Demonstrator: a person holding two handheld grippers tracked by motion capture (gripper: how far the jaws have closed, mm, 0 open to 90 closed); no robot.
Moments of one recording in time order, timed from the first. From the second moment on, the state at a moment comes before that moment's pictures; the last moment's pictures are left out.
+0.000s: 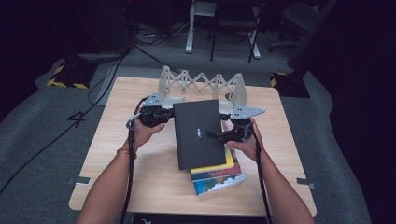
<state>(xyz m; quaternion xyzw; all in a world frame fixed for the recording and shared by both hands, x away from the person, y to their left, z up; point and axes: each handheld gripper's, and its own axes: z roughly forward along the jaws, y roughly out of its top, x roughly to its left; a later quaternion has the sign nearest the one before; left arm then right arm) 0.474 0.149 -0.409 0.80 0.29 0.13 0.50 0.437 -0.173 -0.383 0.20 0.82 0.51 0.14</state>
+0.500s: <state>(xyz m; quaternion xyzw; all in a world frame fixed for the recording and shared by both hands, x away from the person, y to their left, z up) 0.465 0.129 -0.367 0.81 0.30 0.17 0.47 0.436 -0.179 -0.362 0.21 0.80 0.53 0.20</state>
